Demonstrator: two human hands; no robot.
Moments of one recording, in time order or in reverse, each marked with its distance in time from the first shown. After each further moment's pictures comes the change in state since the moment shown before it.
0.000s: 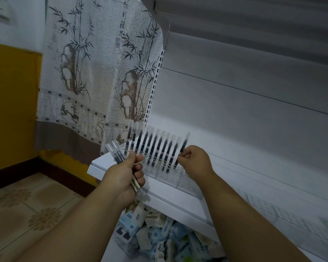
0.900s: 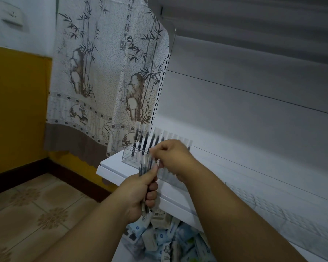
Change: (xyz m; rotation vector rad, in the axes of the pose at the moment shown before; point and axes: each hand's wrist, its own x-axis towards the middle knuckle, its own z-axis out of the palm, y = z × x) left_hand -0.028 -0.014 -0.007 0.312 -0.155 -0.142; right_hand -0.038 -0.099 0.016 0.205 -0.354 0.023
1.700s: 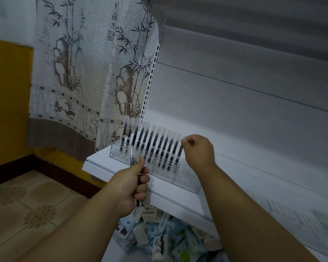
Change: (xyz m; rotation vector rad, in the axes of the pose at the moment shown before) left_hand 0.011 -0.003 0.006 -0.055 0.051 -0.041; right_hand 0.025 0.078 -0.063 -0.290 0.528 -0.123
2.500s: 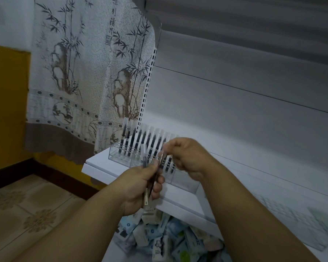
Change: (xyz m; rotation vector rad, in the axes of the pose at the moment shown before) left_hand -0.016 0.003 0.019 0.111 -0.248 0.029; right_hand -0.033 -0.046 -0.030 0.597 -0.566 0.230
